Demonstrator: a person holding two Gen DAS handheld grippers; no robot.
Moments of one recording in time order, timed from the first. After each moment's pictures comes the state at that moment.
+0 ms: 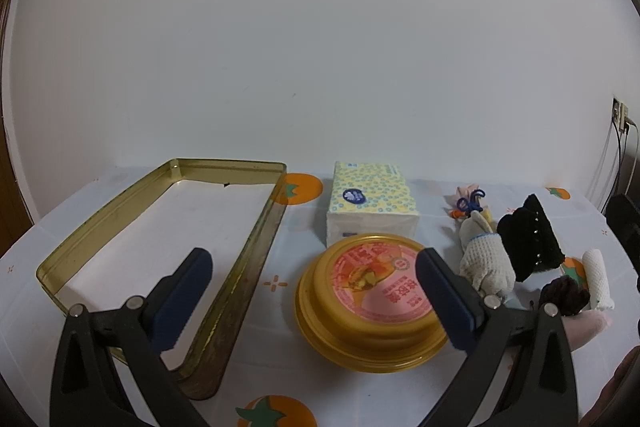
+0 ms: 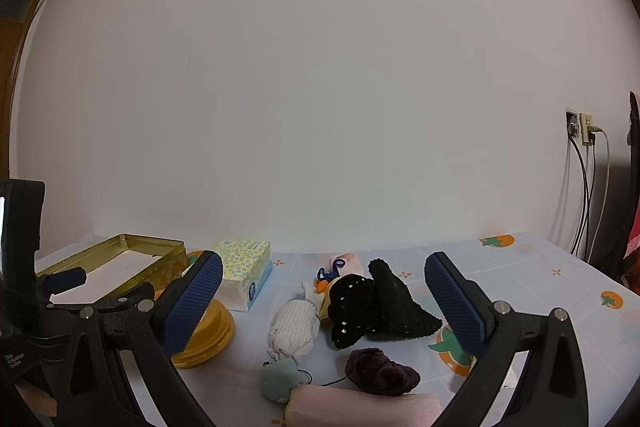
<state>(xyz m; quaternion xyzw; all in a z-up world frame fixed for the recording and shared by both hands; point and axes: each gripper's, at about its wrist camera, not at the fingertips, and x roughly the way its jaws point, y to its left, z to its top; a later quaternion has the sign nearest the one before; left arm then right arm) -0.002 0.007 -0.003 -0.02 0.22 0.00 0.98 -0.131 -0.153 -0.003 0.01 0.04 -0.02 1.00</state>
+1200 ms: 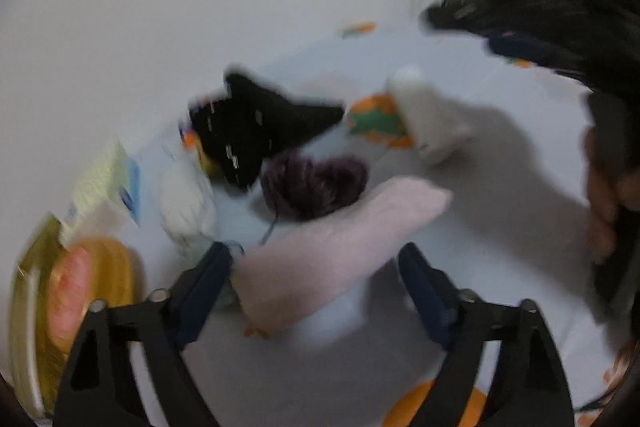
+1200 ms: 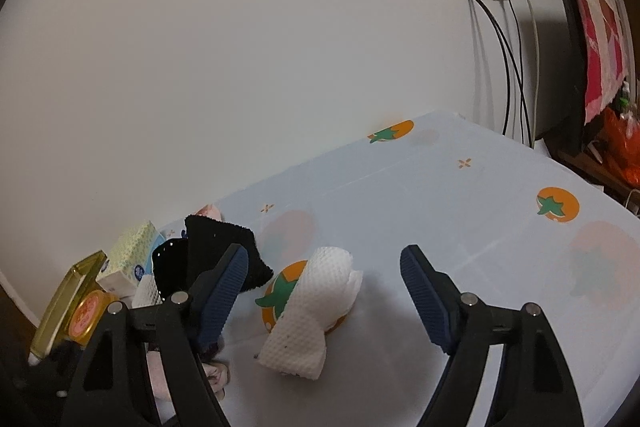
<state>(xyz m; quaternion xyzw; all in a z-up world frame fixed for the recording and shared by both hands) -0.020 -0.187 -0.040 0.21 0.38 -0.27 0.86 -0.122 -0.344 -0.030 0.20 0.20 -0.09 0.96</state>
